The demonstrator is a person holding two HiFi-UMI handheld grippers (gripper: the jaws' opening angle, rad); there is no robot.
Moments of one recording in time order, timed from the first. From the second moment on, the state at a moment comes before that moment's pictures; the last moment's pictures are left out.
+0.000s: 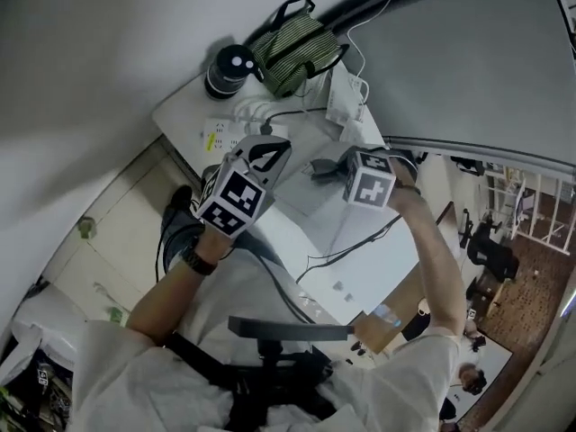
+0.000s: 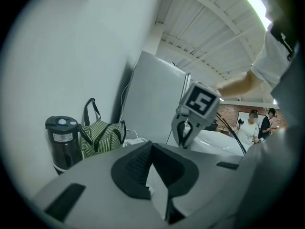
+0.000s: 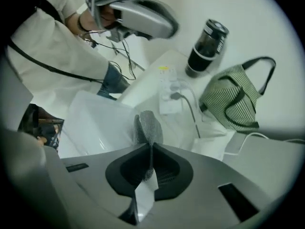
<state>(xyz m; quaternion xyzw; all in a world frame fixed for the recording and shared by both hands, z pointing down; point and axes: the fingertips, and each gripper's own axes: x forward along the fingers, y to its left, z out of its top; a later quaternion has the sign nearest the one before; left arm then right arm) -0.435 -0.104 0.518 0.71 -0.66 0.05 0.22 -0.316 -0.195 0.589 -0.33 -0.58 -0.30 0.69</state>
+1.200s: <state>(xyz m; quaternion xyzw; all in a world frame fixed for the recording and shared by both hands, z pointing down) -0.425 -0.069 0.559 0.72 -0.64 0.06 0.26 -0.324 -0.173 0.670 -0.44 -0.43 -0.30 0.73</state>
